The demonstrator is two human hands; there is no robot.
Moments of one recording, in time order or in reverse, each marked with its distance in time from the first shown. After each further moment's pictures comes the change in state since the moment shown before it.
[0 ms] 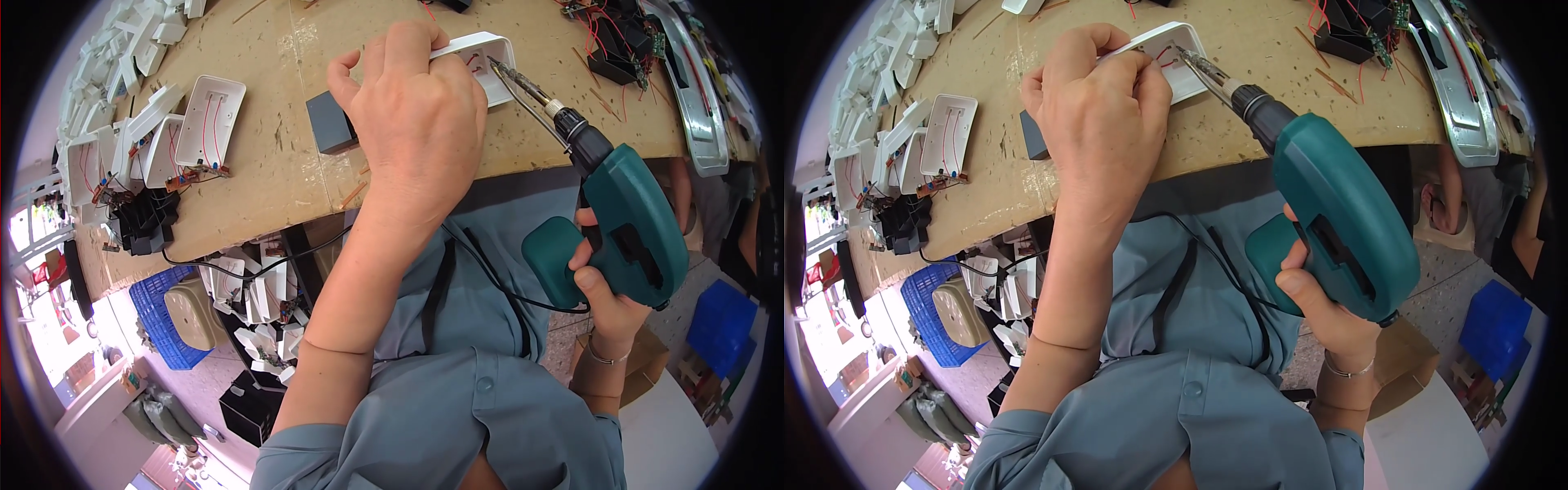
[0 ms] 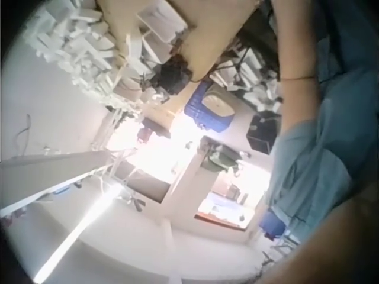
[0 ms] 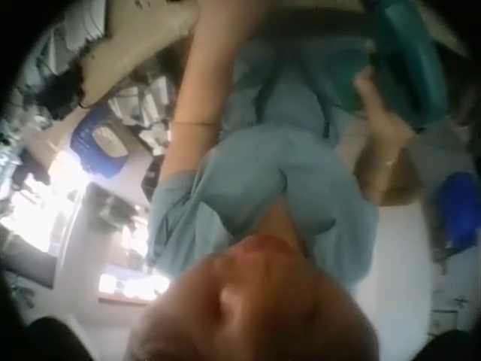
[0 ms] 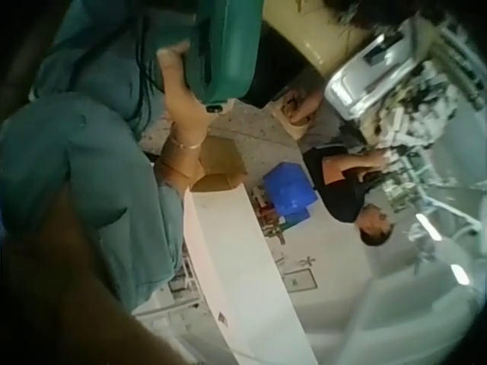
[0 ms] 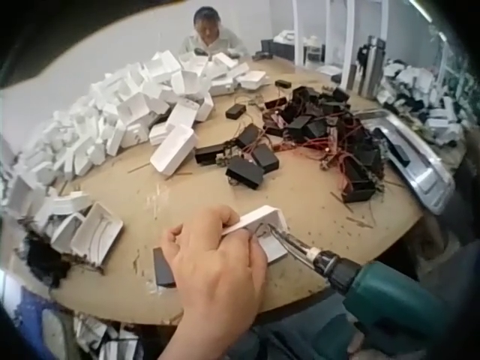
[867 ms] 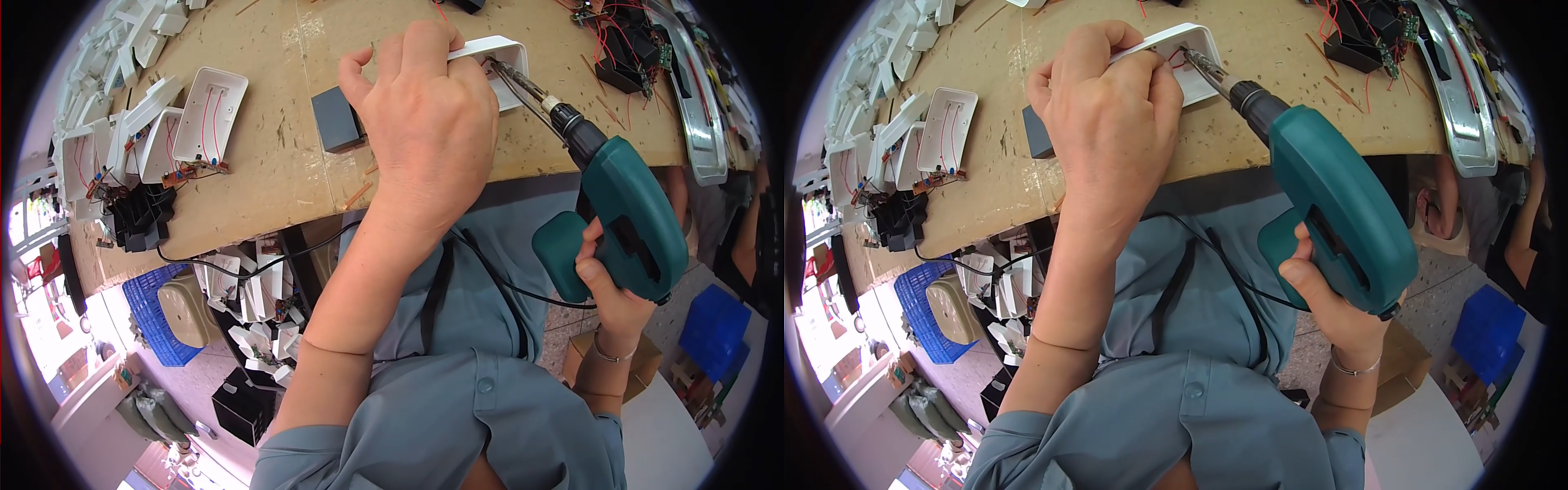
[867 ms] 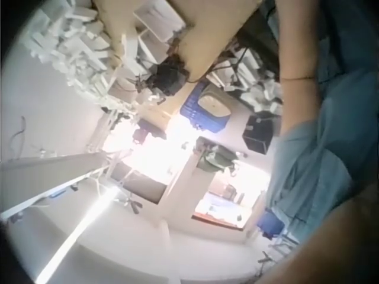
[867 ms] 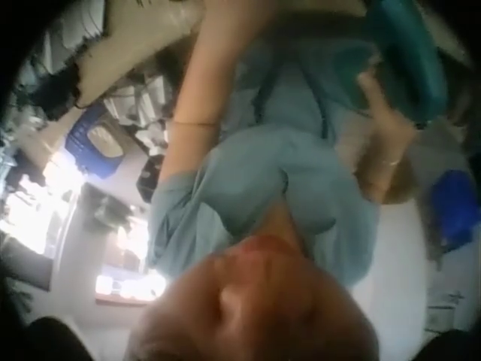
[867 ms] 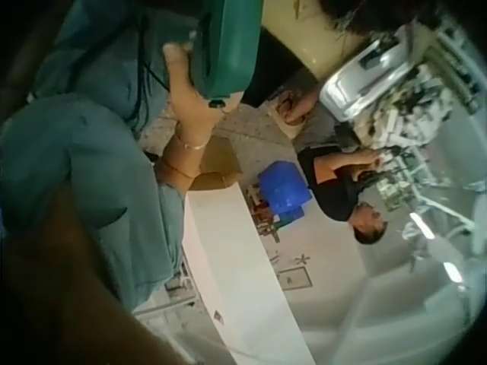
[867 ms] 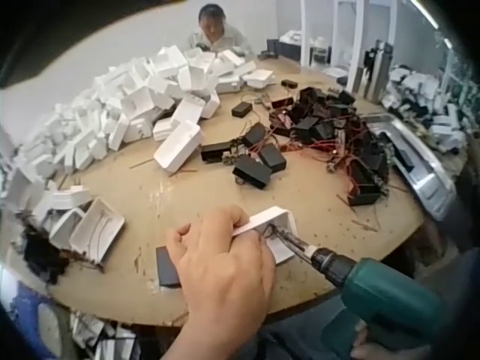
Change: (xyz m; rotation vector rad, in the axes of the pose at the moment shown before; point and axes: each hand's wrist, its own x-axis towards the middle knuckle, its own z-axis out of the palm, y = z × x) left_hand -0.001 0.000 -0.001 -0.006 -0.008 0.002; right_hand 0.011 -0.004 0.005 -0.162 0.105 0.035
